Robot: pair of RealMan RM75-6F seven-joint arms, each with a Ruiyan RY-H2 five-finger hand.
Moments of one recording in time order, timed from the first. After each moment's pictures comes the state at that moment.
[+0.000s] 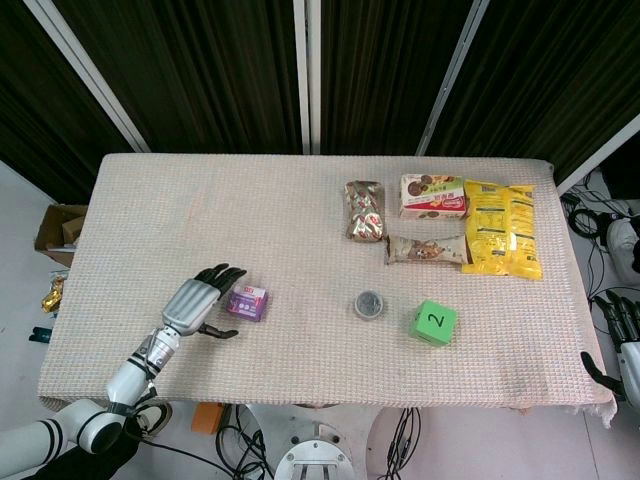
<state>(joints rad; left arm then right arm) -0.50 -1.50 -0.06 -1.40 1.51 1.03 0.04 -0.01 -1.18 0.01 -1.23 -1.58 1.57 0.31</state>
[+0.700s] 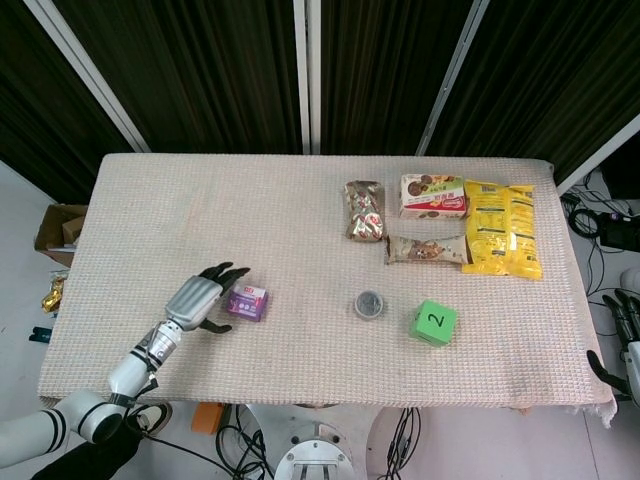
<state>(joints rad) -0.55 -1.51 -0.05 -1.34 1.52 1.00 -0.13 -0.02 -1.17 0.02 -1.23 -1.55 1.57 0.32</state>
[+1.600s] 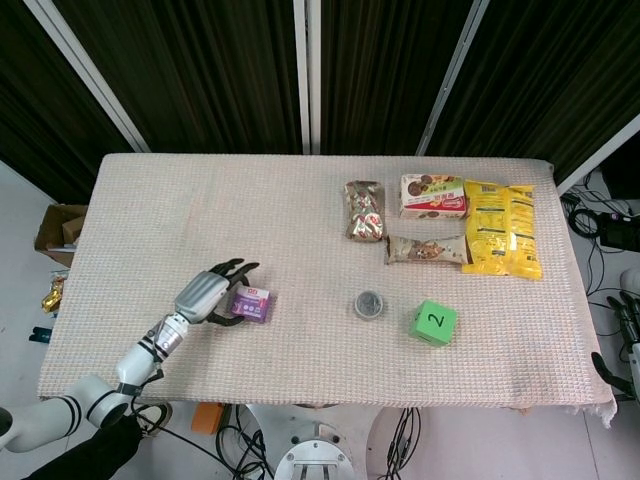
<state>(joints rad) -0.61 -1.60 0.00 -1.15 1.60 1.06 -0.41 -0.02 -1.16 0.02 -1.23 -1.54 1.55 0.30</state>
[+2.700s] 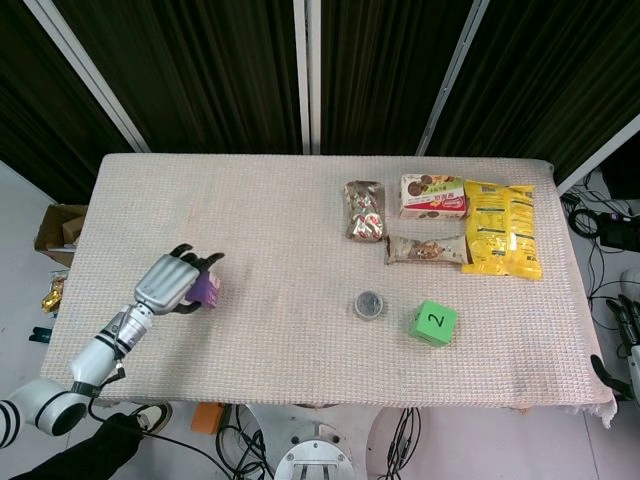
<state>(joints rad) -0.61 -1.27 -0.03 -1.51 1.45 0.98 0.12 -0.03 -1.18 0.02 -1.21 -1.55 1.55 0.32</state>
